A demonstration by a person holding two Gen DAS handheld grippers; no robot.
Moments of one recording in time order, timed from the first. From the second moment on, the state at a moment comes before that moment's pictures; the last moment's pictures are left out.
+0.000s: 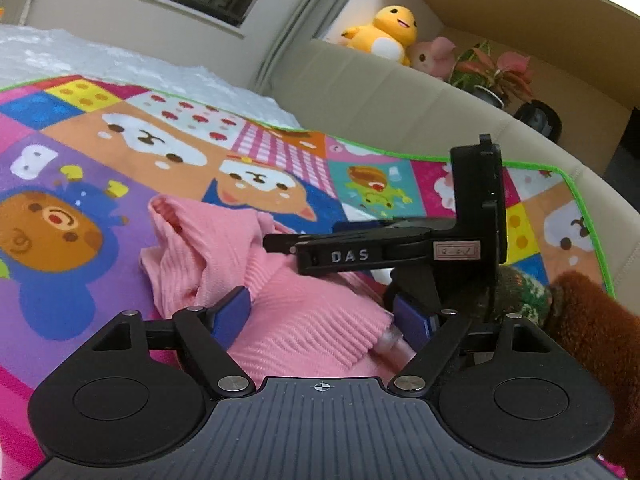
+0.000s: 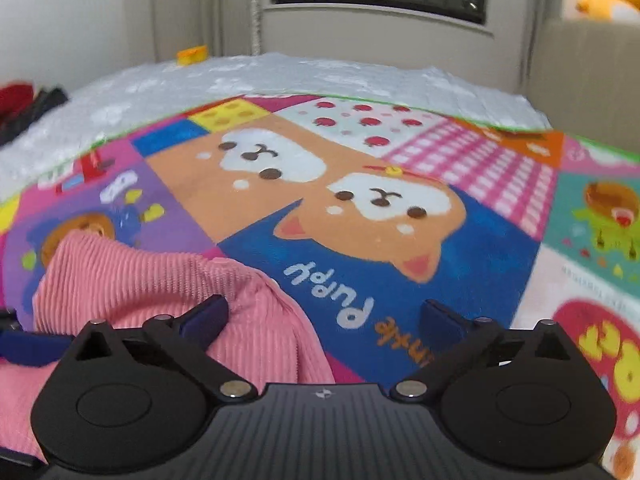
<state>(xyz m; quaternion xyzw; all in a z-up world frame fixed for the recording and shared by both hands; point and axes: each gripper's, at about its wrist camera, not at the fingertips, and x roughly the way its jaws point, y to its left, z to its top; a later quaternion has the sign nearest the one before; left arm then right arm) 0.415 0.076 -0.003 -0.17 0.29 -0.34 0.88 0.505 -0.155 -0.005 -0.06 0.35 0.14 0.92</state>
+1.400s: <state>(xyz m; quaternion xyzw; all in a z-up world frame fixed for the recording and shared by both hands) 0.363 0.100 0.049 -0.15 0.25 -0.29 0.91 0.398 -0.199 0.034 -0.05 0.25 0.11 0.96</state>
